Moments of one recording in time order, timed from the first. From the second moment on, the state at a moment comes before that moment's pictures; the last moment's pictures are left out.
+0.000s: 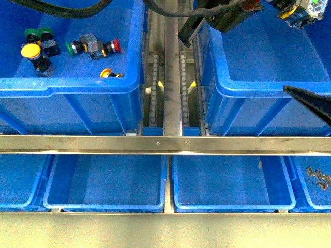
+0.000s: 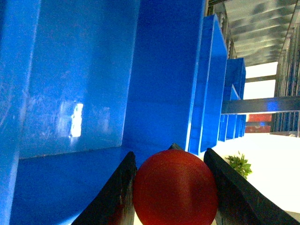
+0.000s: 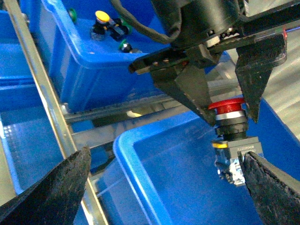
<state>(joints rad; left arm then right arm) -0.64 1.98 1.29 0.40 0.31 -1.12 0.12 1.15 0.27 0.68 -0.55 -0.85</state>
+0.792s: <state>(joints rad) -0.68 1.95 1.17 0.45 0.29 -1.16 0.00 1.53 0.42 0.89 -0.54 -1.04</state>
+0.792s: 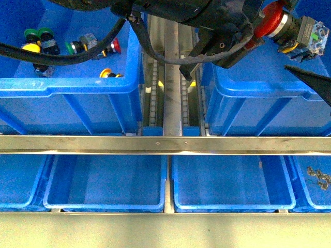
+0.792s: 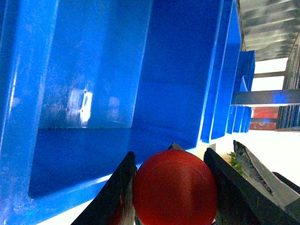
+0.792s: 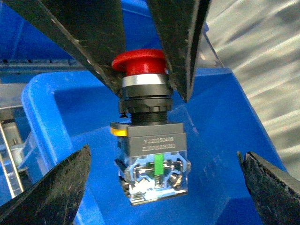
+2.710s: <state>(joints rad) -0.47 1.65 1.04 0.38 0.09 -0.77 0.00 1.52 0.54 0.63 -0.39 -1.04</state>
